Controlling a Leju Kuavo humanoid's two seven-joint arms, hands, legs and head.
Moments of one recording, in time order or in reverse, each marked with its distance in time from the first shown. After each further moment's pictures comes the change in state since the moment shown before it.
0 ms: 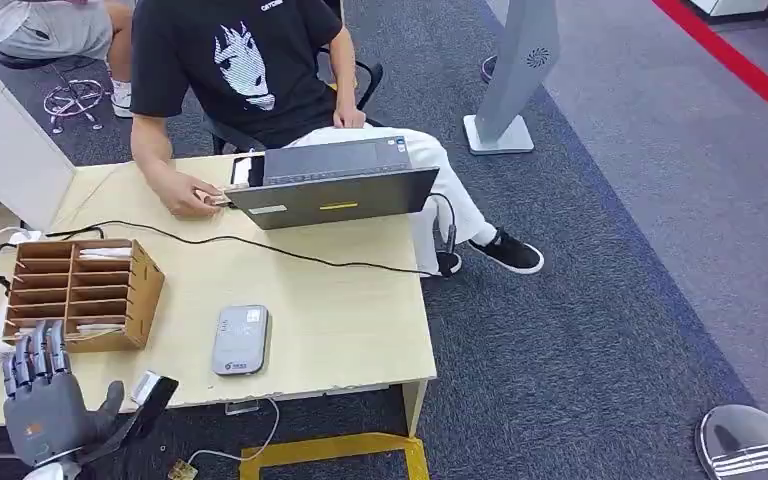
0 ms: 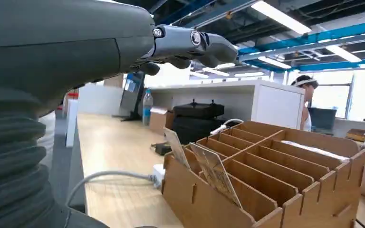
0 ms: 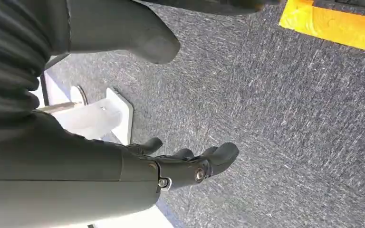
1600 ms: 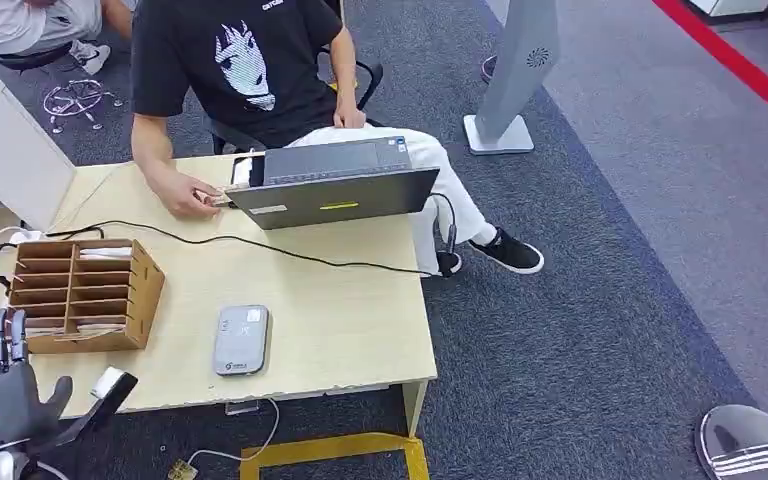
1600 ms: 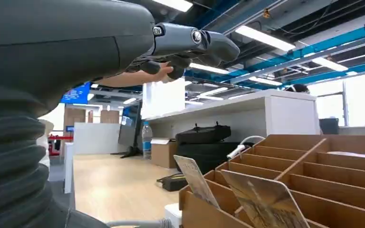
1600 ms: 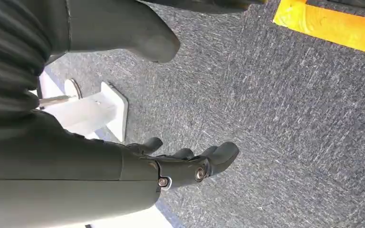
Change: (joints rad) left arm -0.079 0.173 0.013 0.111 0.019 0.002 0.011; right arm -0.012 -0.005 0.033 -0.004 -0.003 0.002 -0.006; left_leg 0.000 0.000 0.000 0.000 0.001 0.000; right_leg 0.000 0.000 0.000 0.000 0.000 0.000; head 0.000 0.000
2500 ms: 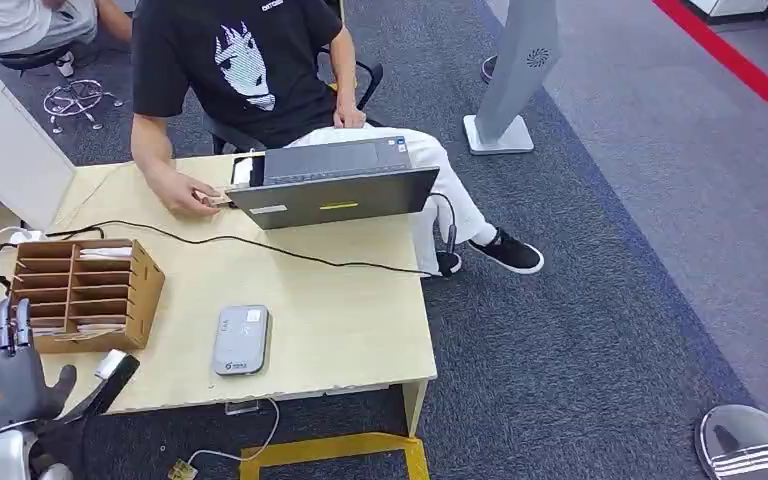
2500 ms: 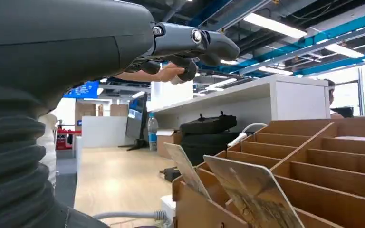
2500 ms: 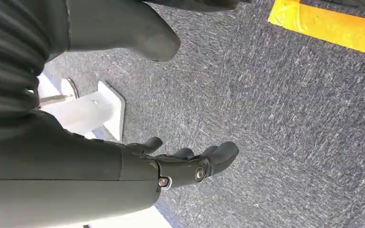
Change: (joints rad) left arm -0.107 -0.020 0.016 0.142 -0.013 0.000 0.008; right arm -0.011 0.000 0.006 -0.001 -0.007 0.000 -0.001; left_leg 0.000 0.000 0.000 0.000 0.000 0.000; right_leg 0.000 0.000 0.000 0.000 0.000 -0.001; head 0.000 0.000
